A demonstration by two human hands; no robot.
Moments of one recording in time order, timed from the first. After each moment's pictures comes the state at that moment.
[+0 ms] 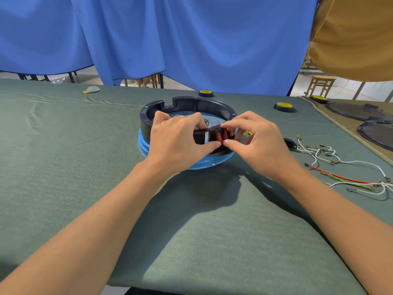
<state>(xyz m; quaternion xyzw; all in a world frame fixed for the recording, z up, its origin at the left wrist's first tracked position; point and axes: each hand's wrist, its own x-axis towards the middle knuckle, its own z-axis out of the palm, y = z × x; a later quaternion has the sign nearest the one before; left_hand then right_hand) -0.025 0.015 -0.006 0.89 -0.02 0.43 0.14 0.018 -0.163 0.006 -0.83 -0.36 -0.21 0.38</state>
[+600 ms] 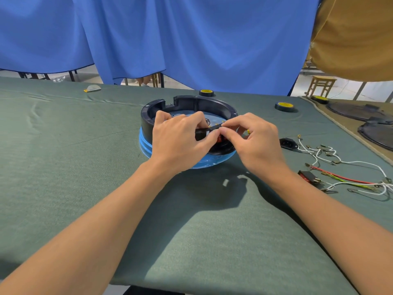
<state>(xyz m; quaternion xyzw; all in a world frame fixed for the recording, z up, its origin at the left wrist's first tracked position) -0.027 0.009 -0.004 0.88 -0.01 0.44 0.17 0.017 -0.147 -0.001 -0.81 -0.31 -0.28 0.42</state>
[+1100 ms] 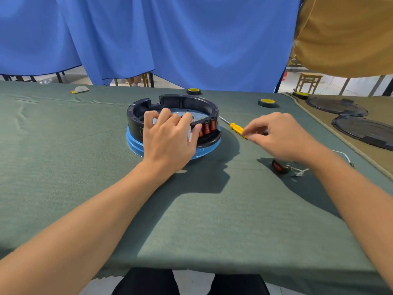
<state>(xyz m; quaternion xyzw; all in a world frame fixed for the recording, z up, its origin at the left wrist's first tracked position) -0.030 -0.005 -0.014 0.87 -0.01 0.50 -0.01 0.024 -0.232 0.032 -0.92 -0.30 -0.13 0.22</state>
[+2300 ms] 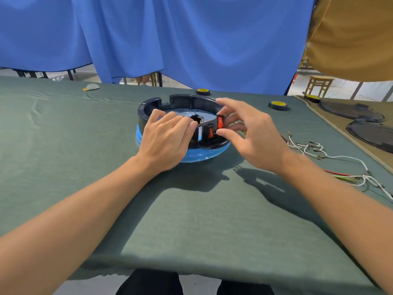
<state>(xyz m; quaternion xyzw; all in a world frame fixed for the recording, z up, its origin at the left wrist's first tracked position) -0.031 0.031 -0.018 0.86 -0.11 0.50 0.02 0.010 -0.175 0.016 -0.77 -0.48 -0.23 0.36</state>
